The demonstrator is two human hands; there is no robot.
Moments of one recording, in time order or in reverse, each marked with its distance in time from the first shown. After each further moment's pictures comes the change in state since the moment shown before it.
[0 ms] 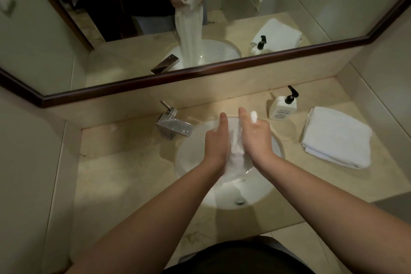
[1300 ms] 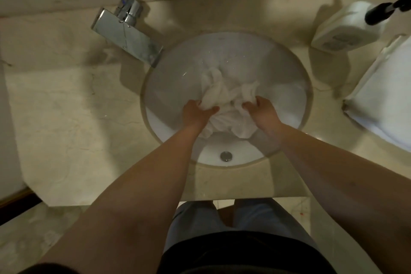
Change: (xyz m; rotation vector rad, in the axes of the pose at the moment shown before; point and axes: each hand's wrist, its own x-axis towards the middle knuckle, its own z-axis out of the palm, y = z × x) left_hand 0.188 -0.246 0.009 0.652 0.174 -0.306; right_hand 0.168 0.271 0.010 -0.587 -0.501 0.260
